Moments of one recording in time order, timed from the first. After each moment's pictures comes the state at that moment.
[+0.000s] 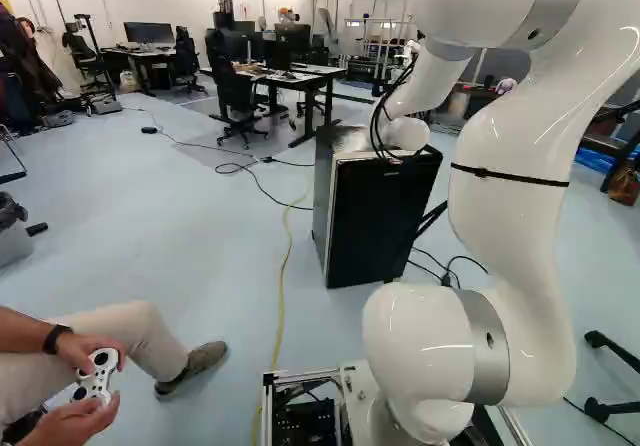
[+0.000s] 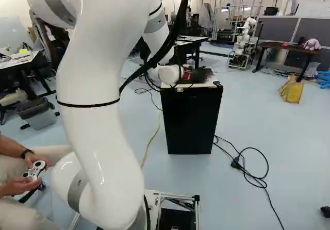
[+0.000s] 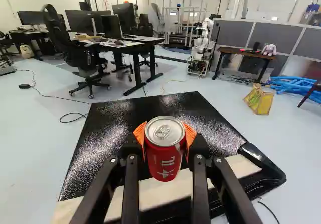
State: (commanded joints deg) arm -15.2 -19.7 -52.5 -3.7 43.9 0.0
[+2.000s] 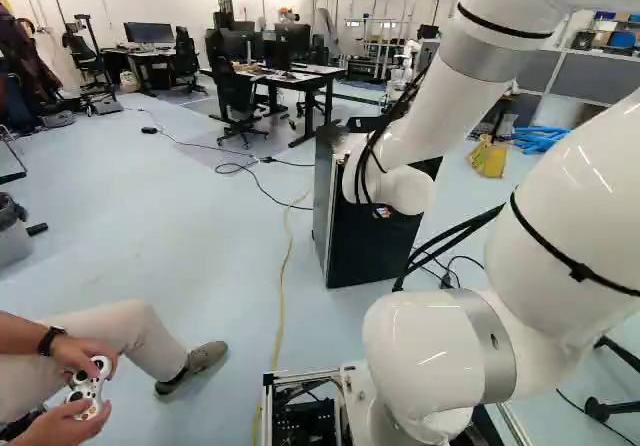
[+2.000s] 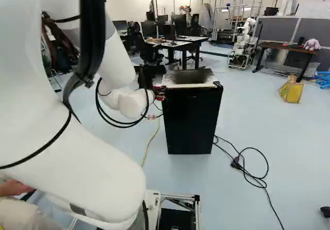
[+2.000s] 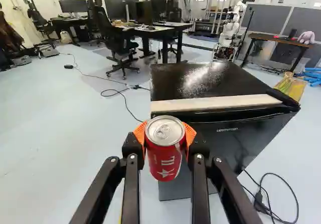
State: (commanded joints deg) arm -3.2 8.5 -15.0 -0.8 48.7 0.0
